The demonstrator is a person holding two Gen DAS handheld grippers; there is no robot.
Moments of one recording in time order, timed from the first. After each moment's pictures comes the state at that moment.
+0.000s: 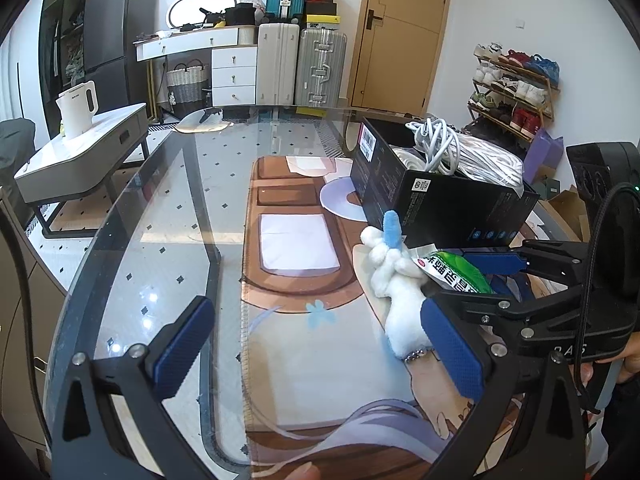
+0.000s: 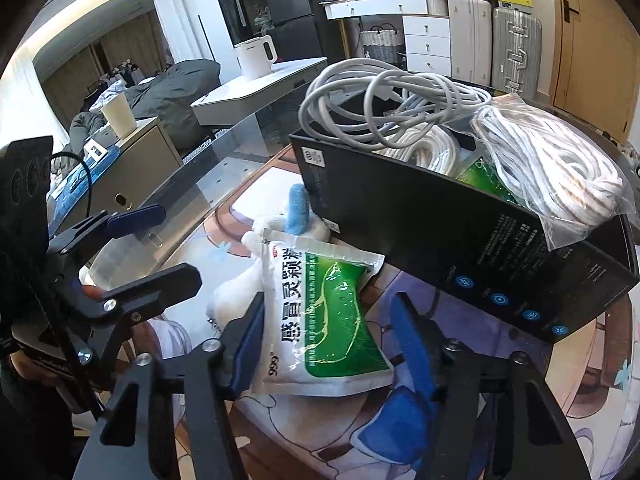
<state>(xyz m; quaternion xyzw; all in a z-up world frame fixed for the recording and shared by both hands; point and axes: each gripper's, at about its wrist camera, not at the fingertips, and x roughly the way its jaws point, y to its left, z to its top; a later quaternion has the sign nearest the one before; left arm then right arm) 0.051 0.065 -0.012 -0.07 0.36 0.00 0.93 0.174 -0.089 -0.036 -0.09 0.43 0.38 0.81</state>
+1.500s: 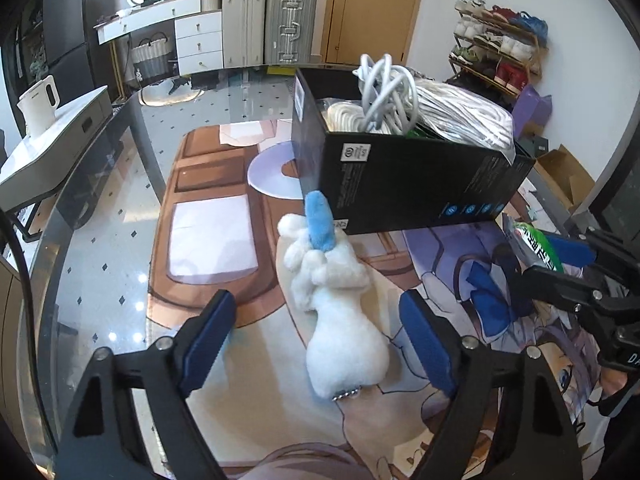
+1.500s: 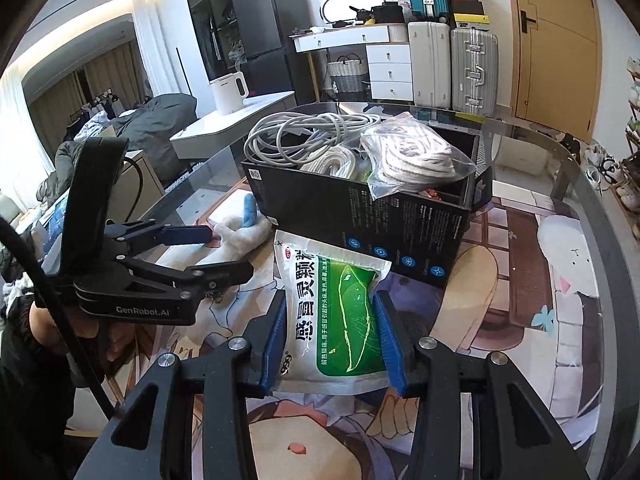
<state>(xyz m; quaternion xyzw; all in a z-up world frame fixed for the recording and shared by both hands) 0.095 0.022 -0.023 -0.04 0.43 -0.04 0.90 0.146 -0.186 -0.005 -0.06 0.39 0.34 0.85</state>
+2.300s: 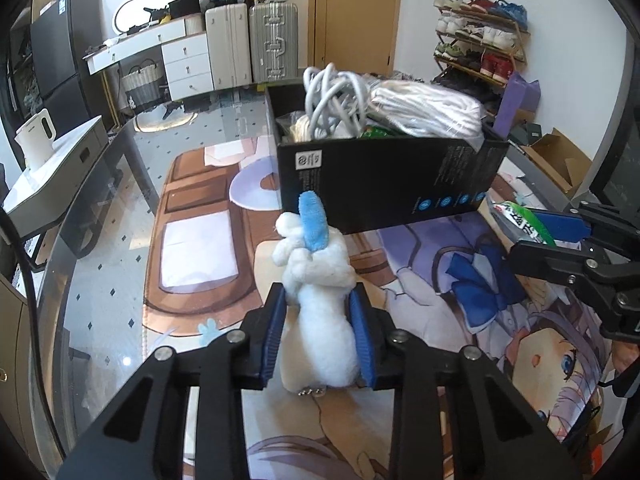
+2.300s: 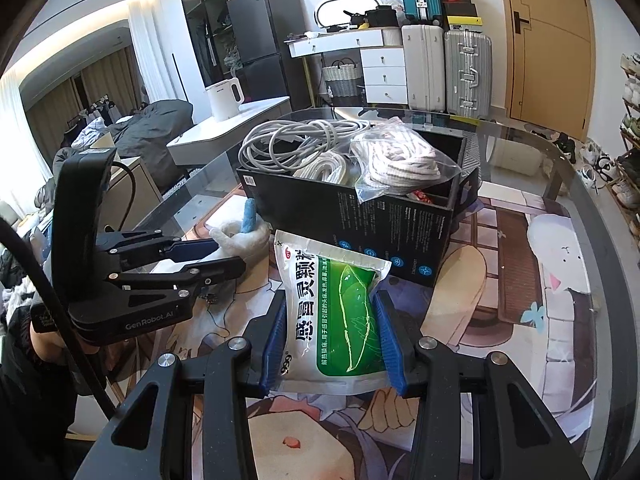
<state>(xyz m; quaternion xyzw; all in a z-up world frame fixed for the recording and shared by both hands) 0.083 0.001 -0.014 0.00 0.41 -0.05 0.91 0.141 -0.194 0.002 -0.05 0.38 0.33 0.86</state>
